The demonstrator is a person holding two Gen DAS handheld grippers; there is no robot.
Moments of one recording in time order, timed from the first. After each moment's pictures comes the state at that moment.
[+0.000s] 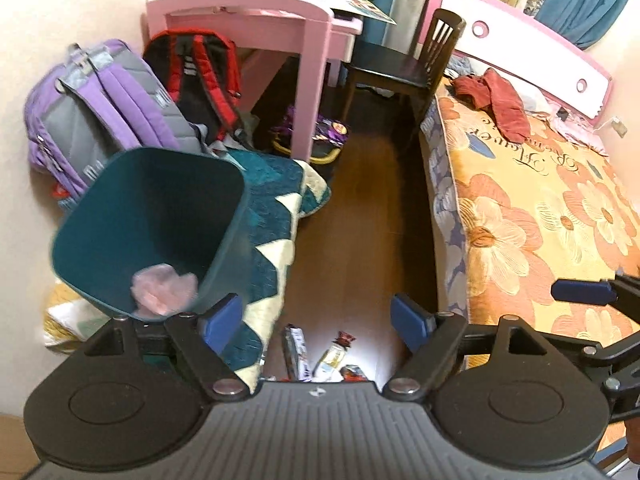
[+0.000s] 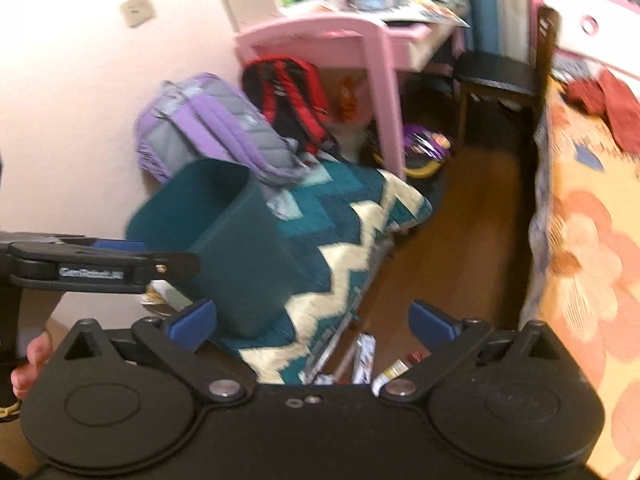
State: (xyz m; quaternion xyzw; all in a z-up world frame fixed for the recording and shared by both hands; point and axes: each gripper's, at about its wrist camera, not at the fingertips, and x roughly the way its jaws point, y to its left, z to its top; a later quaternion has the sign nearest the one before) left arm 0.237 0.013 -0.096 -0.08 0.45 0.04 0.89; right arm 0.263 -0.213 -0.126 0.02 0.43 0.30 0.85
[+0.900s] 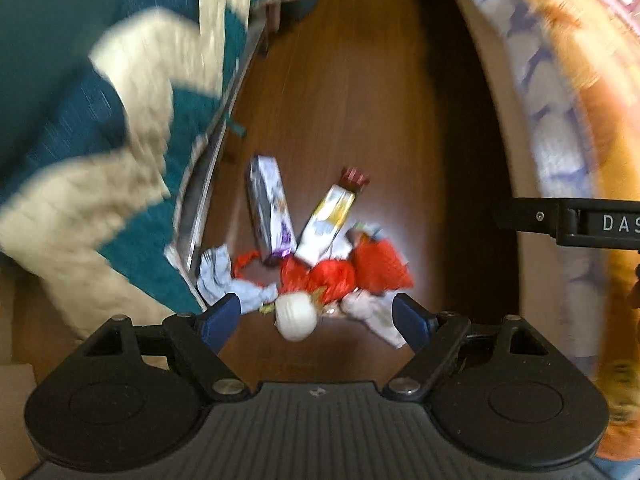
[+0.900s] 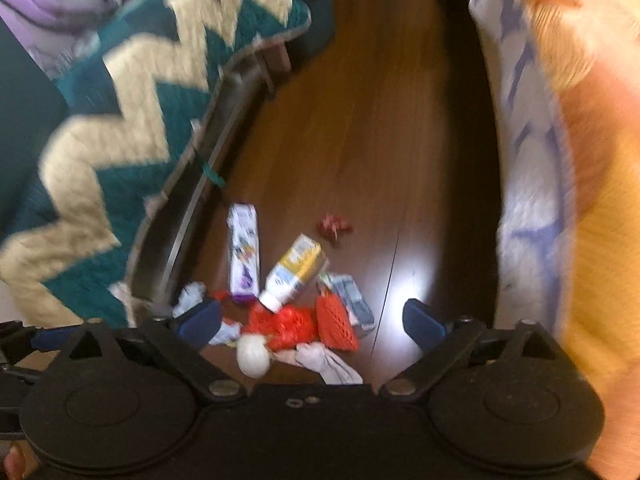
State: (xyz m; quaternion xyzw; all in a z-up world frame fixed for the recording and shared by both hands) left arm 0.249 -0.047 -0.523 -0.06 0.61 0.01 0.79; right arm 0.319 -0.237 -0.538 0.02 0.56 0.16 0.81
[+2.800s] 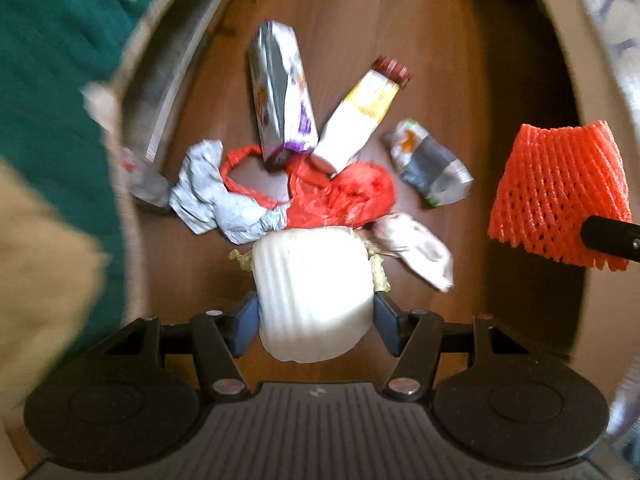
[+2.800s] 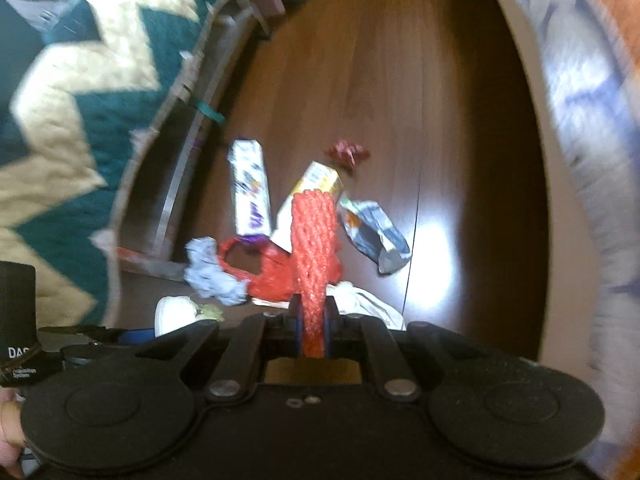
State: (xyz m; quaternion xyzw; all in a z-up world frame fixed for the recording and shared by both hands) left arm 0.249 -0.002 -0.638 -0.12 0.67 0.00 0.73; right arm 0.277 -0.224 -0.577 0.05 0.60 0.15 0.78
